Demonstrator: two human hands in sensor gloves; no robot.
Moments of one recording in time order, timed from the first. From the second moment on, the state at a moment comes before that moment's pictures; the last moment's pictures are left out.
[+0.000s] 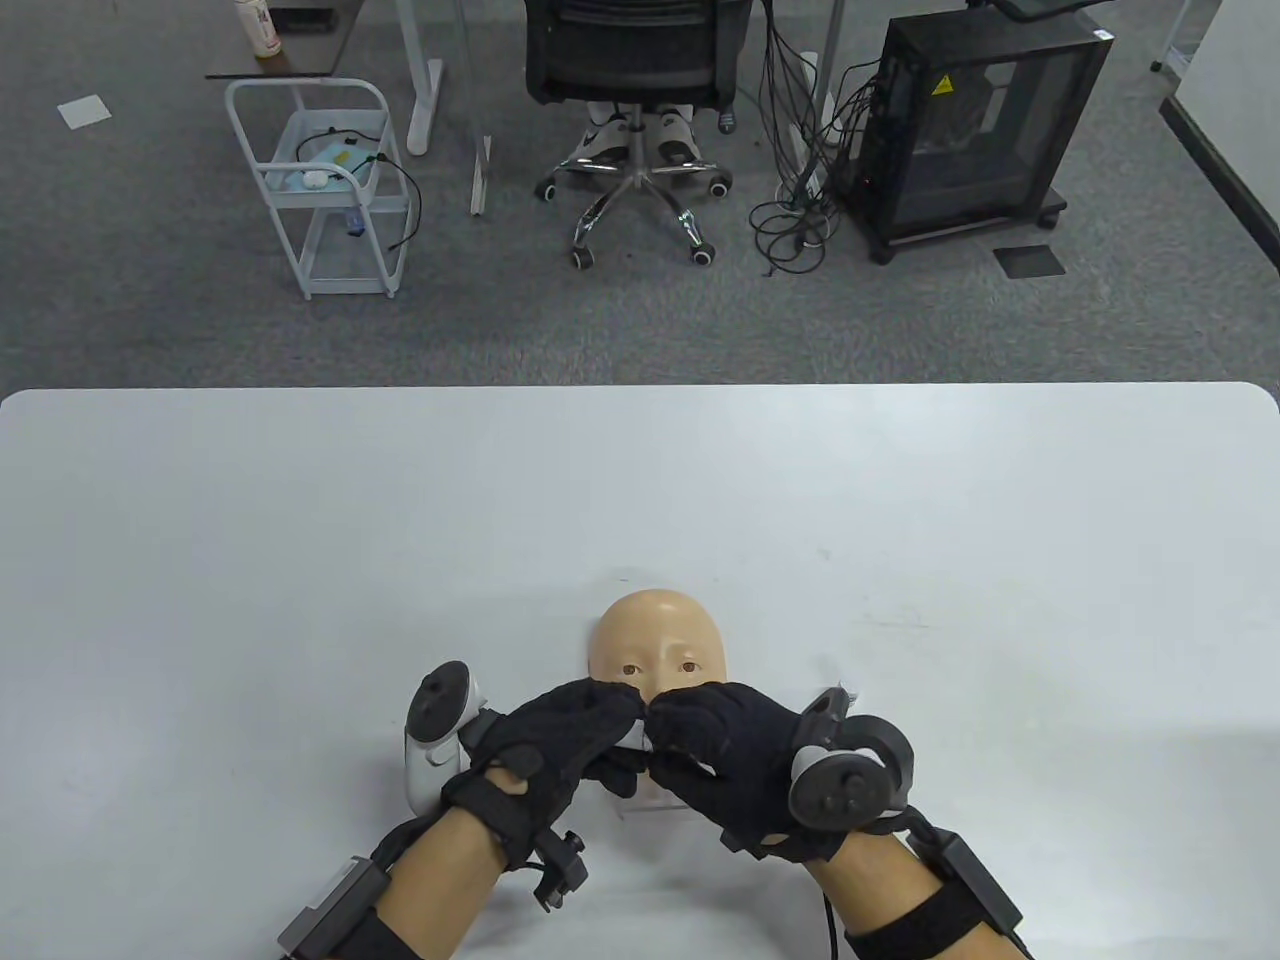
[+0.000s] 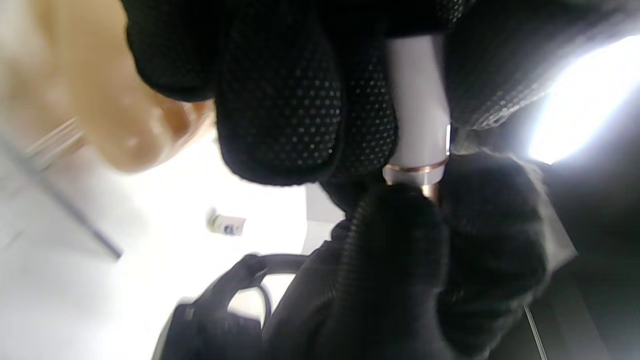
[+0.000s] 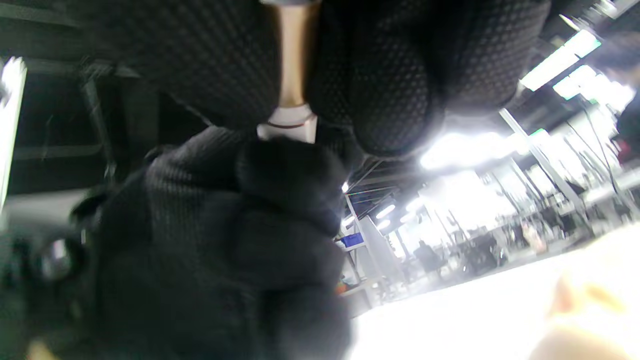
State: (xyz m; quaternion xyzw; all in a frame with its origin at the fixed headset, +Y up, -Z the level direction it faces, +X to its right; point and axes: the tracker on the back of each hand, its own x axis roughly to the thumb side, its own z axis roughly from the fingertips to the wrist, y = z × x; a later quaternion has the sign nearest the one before) left_hand -0.149 -0.737 -0.275 -0.16 -0.18 0.71 0.66; right_hand 0.098 -0.686 -0.251 0.39 -0.16 0.80 0.42
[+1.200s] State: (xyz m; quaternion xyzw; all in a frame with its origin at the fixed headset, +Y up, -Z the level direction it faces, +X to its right) left_hand -0.174 -0.707 -0.280 0.06 -0.32 0.60 0.73; right_hand 0.146 -0.699 -0.292 0.13 0.04 0.79 0.59
